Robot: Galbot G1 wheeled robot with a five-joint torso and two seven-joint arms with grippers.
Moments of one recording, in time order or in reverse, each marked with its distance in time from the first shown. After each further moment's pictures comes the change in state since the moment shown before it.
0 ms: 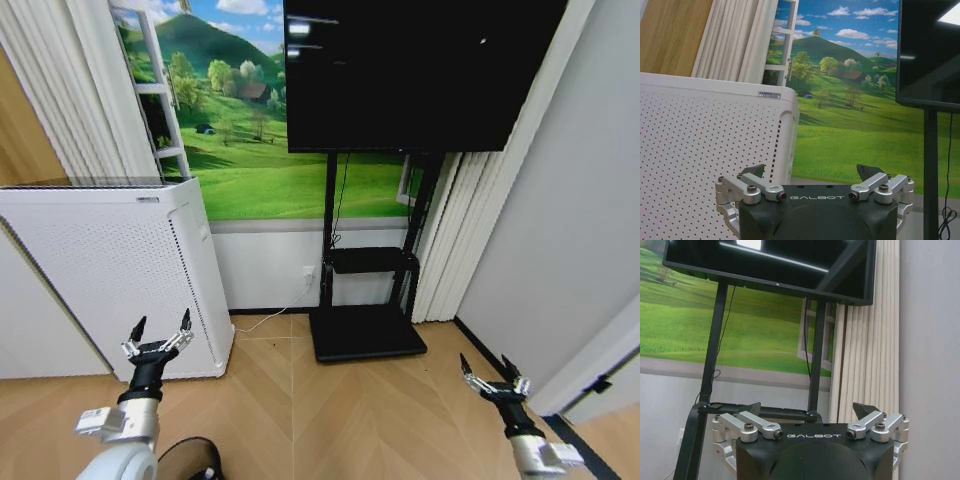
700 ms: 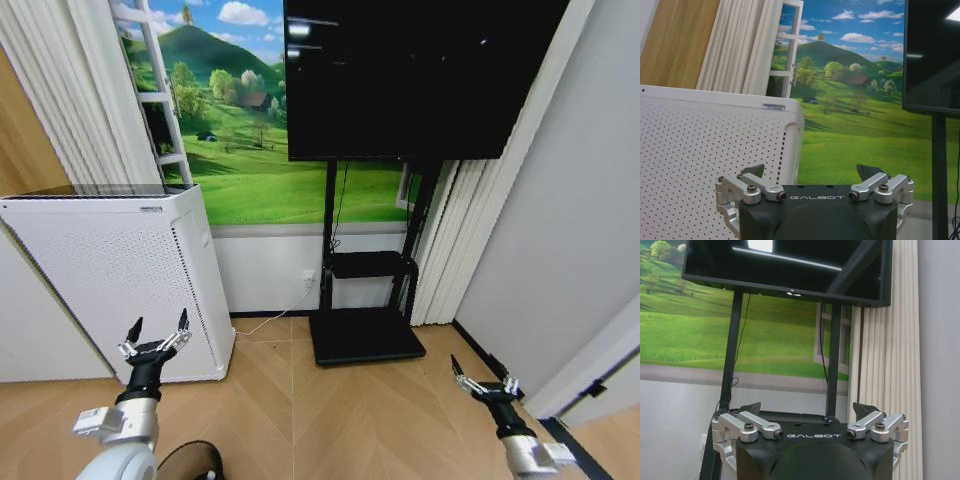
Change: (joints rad) left arm 0.008 -0.001 -0.005 -0.027 0.012 0.019 -0.037; right arm 0.011 0.008 -0.020 0.026 0.009 -0.021 -0.054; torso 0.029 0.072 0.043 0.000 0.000
